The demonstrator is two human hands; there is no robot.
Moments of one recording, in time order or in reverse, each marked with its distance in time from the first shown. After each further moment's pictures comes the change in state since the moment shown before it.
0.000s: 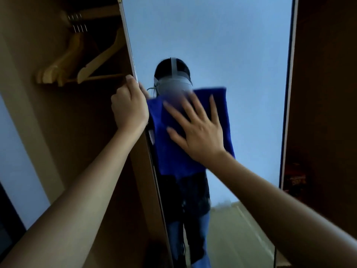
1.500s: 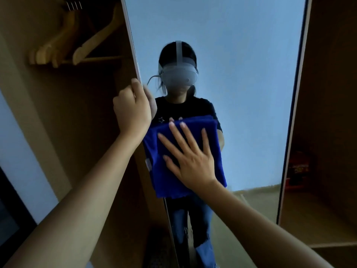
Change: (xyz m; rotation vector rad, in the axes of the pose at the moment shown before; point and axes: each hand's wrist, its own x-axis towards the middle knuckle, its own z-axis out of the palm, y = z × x) left_hand -0.027 -0.032 0.003 0.126 0.046 0.104; right_hand -0.090 -0.051 0.038 0.046 -0.070 0.007
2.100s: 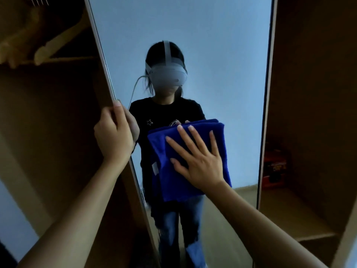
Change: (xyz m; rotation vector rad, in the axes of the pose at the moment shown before) left_hand -0.042 -0.024 0.022 -0.031 0.045 -0.031; right_hand -0.028 0.070 0.003 -0.086 0.075 0.019
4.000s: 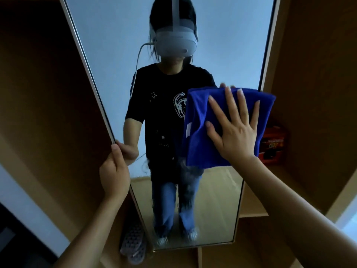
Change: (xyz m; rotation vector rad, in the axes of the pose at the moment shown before) left_hand -0.161 -0.081 -0.005 -0.008 -0.254 -0.343; right_hand -0.051 0.097 -0.010 0.051 -0.093 0.187
